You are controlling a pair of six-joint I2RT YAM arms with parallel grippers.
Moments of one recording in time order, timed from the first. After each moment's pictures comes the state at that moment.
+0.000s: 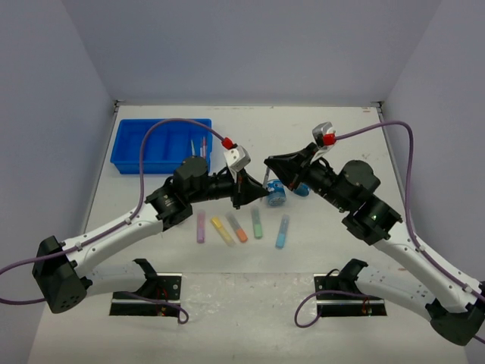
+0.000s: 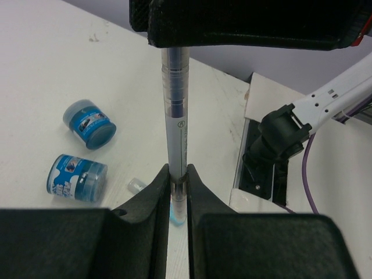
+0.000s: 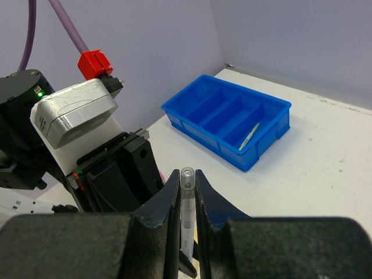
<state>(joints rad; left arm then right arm) -0.85 1.15 0.90 0.15 0.46 -0.25 0.78 0.88 0.99 -0.06 -0.09 0.33</state>
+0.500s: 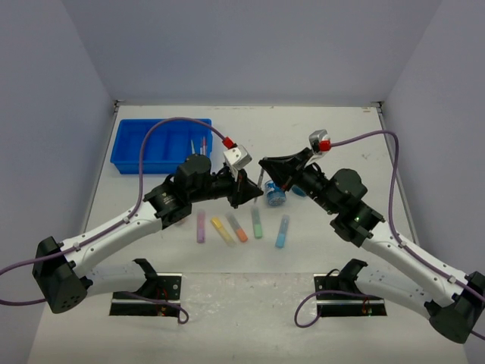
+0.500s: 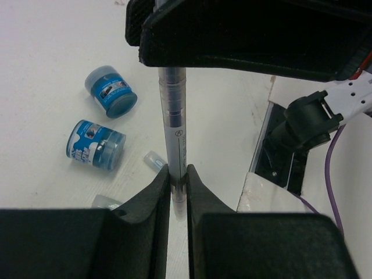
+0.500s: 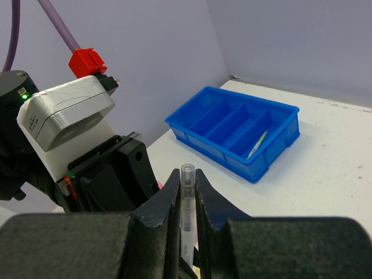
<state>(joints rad) -0.84 1.16 0.94 -0.02 0.38 -0.22 0.78 0.90 0.79 0.23 -0.07 0.39</state>
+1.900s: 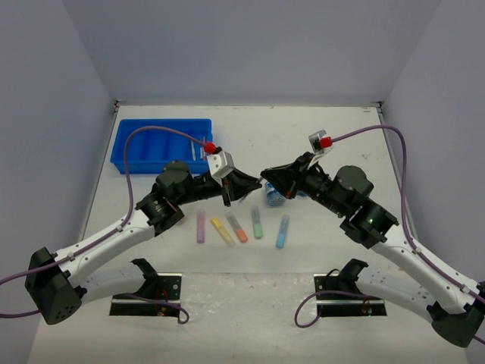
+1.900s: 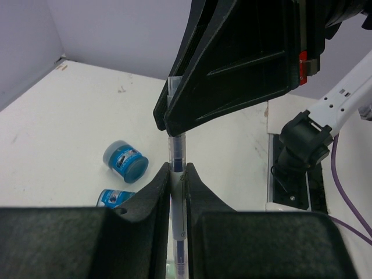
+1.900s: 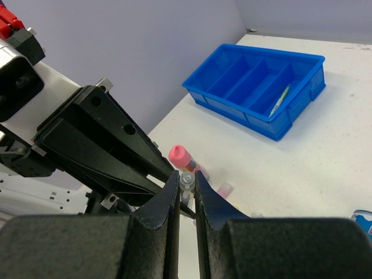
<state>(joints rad) -0.79 1.06 0.81 0.32 0.53 -0.11 0.78 0.85 0.89 -0.05 -0.12 0.51</state>
